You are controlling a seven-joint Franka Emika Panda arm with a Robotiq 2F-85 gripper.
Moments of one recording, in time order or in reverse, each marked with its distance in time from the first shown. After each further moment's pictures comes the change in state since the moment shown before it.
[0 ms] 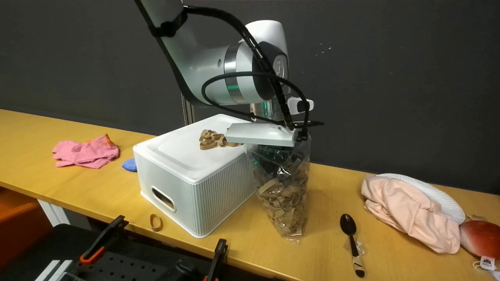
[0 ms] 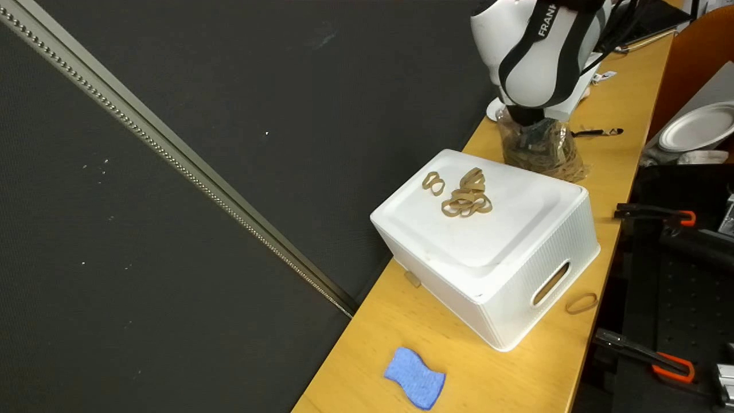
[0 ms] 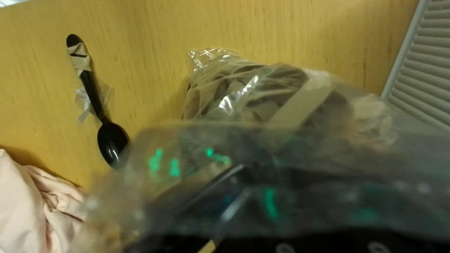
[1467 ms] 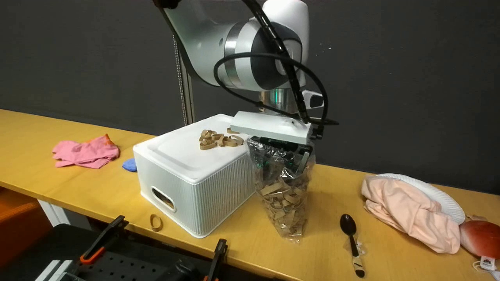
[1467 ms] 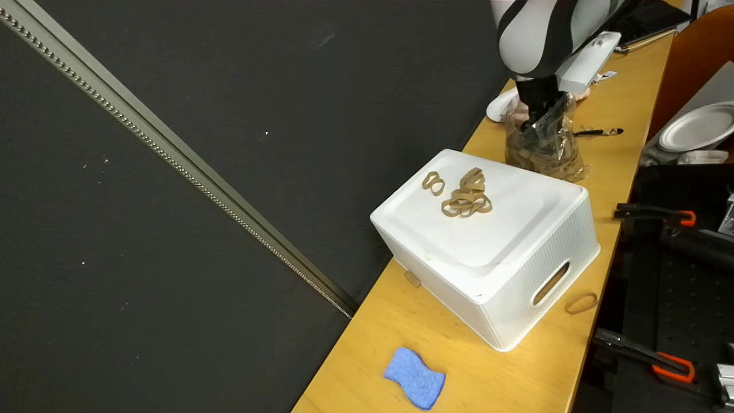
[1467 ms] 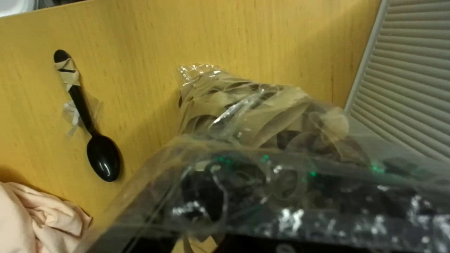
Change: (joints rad) arm -0.061 -0.086 0.020 -0.040 0.210 -0.058 -0.235
